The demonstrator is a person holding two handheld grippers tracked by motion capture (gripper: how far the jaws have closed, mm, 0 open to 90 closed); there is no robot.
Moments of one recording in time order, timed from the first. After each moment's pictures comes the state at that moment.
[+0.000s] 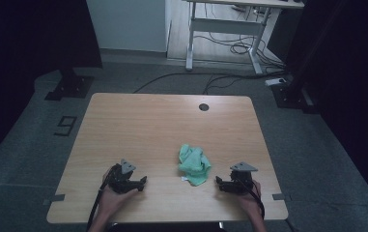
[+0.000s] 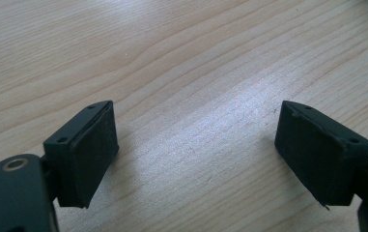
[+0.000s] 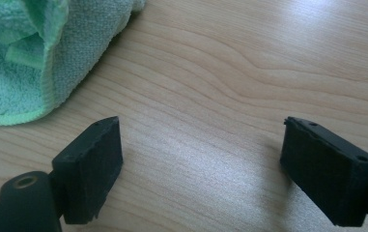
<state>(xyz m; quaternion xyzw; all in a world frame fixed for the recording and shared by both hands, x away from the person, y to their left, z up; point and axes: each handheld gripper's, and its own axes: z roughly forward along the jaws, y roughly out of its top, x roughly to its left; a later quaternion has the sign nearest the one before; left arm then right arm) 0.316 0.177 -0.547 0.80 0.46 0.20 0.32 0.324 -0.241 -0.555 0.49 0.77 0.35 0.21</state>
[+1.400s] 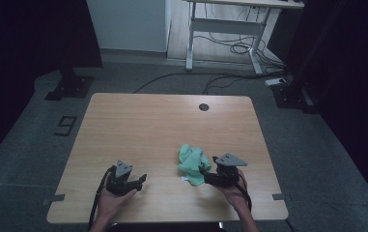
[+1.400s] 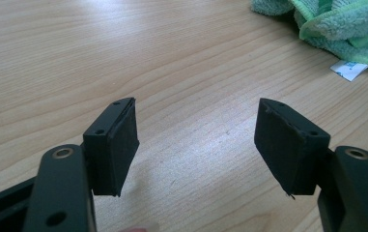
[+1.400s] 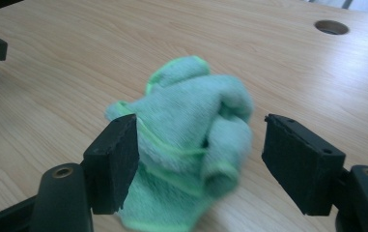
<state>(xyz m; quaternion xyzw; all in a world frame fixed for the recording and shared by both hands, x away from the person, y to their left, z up) 0.298 0.179 -0.526 0.78 0.46 0.19 0.38 0.322 -0.183 -0.499 0.40 0.77 0.45 0.21</state>
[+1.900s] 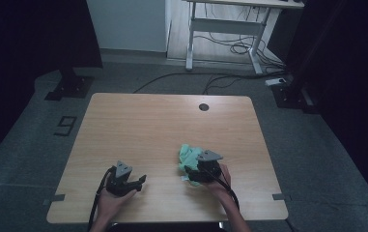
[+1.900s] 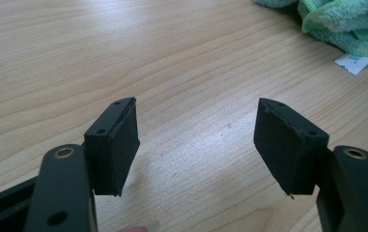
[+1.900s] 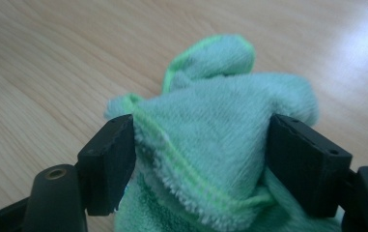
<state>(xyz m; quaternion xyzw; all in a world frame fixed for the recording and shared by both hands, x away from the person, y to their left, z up) 0.297 0.179 -0.529 0.78 0.46 0.19 0.37 0.352 -0.136 -0.527 0.38 0.81 0.40 0.21</state>
